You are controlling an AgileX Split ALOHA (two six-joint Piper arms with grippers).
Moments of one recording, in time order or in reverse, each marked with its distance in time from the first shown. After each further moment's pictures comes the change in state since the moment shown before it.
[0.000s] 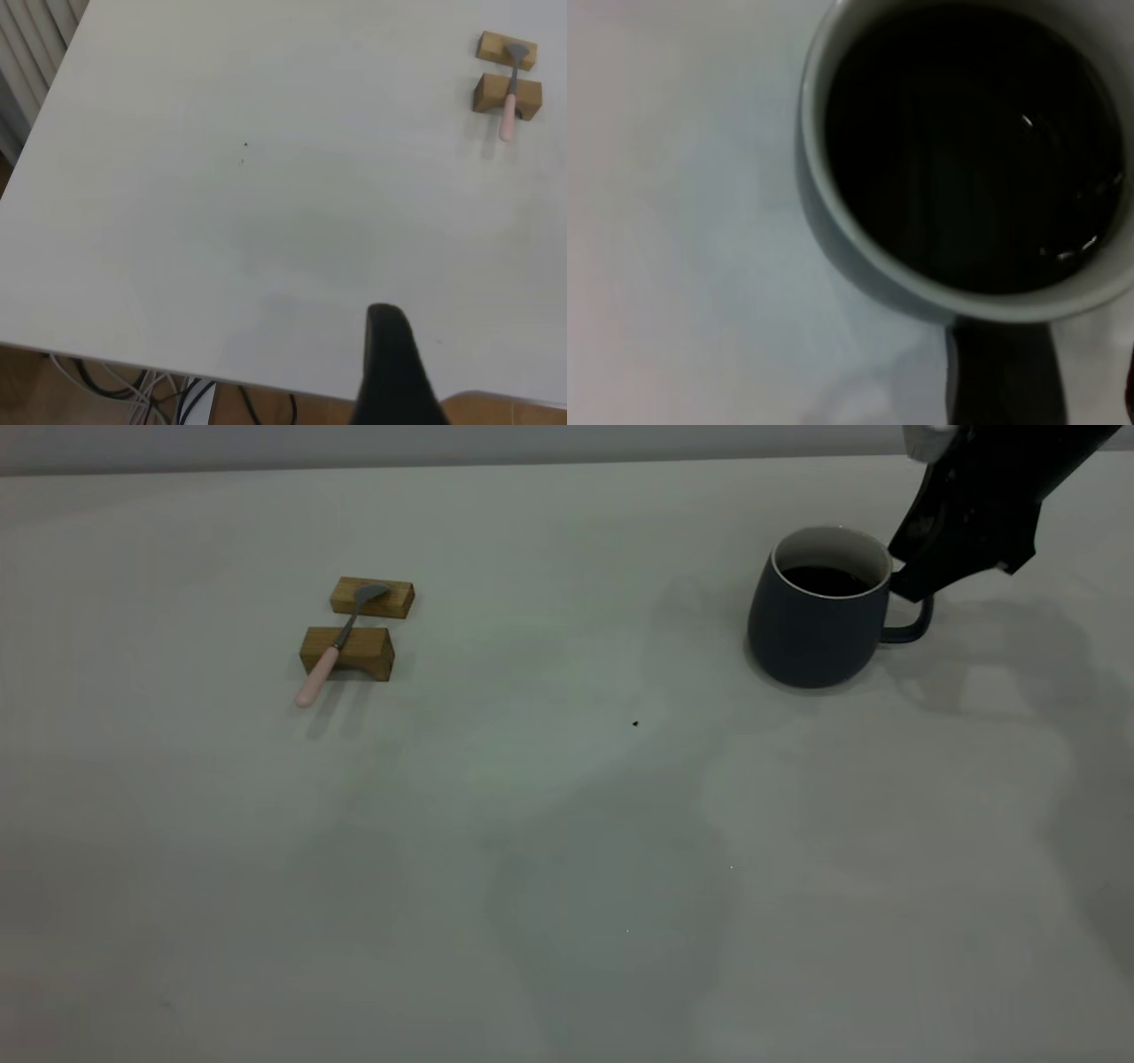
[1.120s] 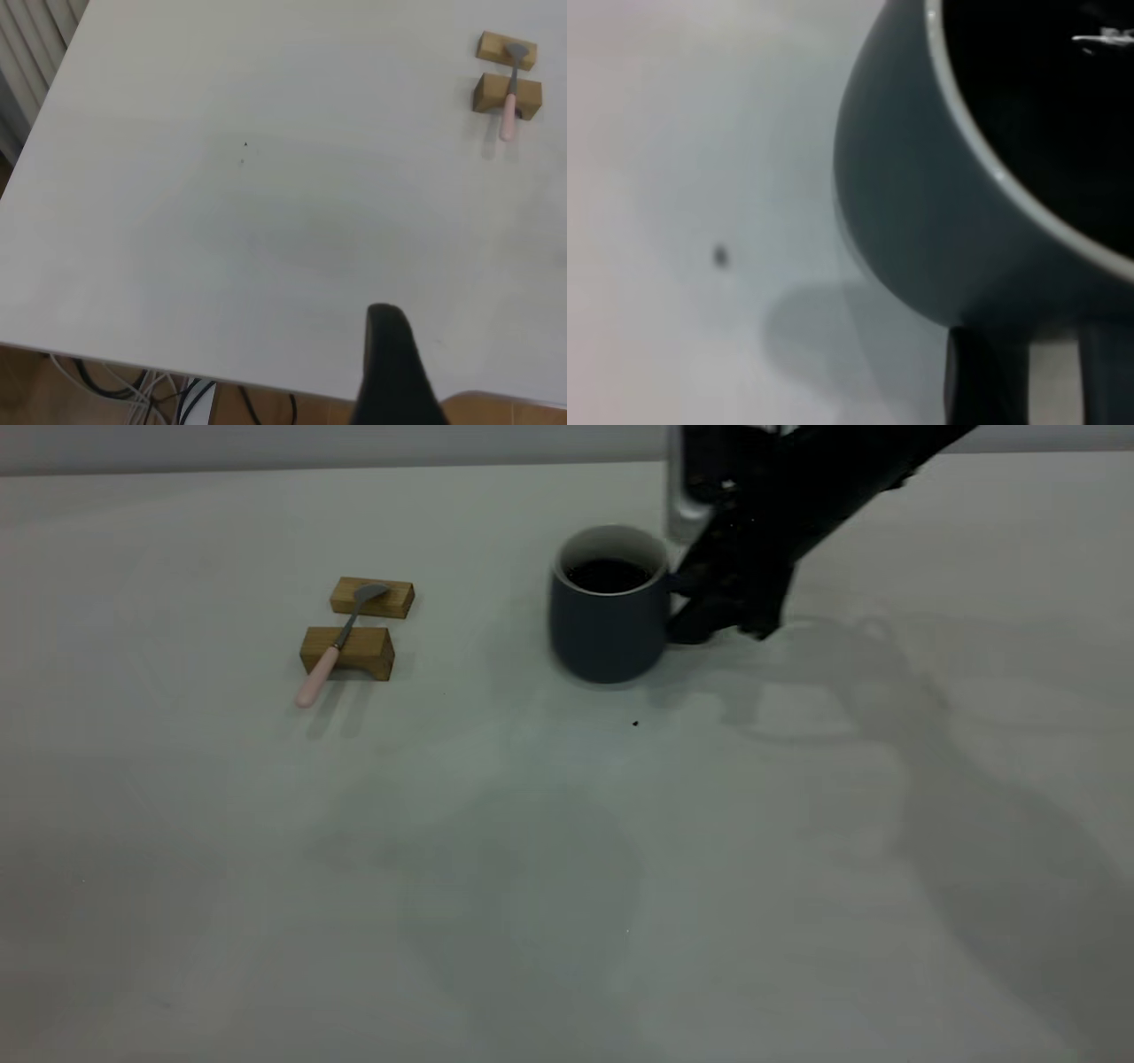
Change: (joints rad) left arm 0.000 0.000 0.000 0.000 0.000 0.000; right arm 0.301 0.119 -0.051 0.339 -0.212 -0.195
